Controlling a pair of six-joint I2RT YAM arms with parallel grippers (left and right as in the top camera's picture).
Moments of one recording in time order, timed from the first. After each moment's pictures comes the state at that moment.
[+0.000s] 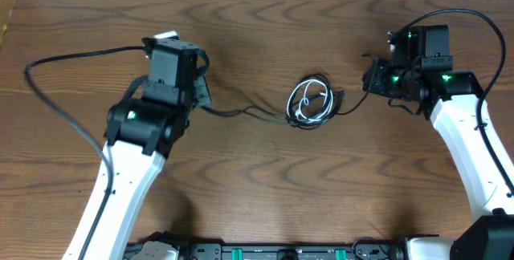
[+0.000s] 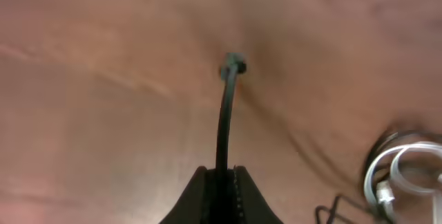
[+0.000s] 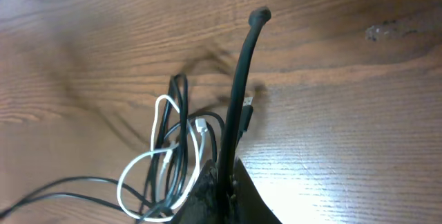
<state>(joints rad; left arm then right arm) -0.29 1.28 1.28 -0.92 -0.27 -0.44 0.08 1.51 1.20 -0.69 -0.29 0.37</state>
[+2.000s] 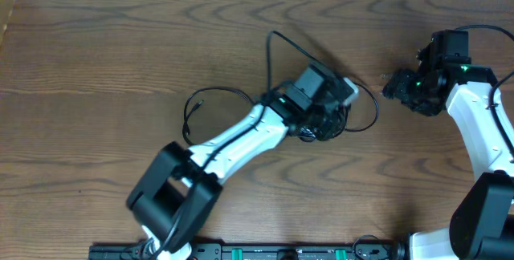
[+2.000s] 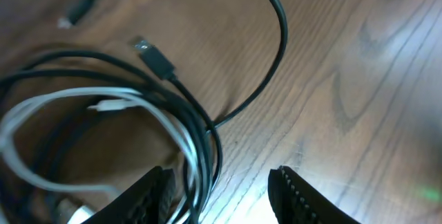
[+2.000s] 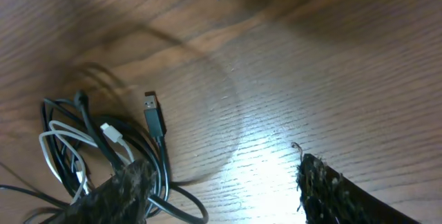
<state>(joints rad) -0.78 1.87 1.28 -0.34 0.33 0.03 -0.09 1.63 1.20 -0.80 -0.17 0.36</state>
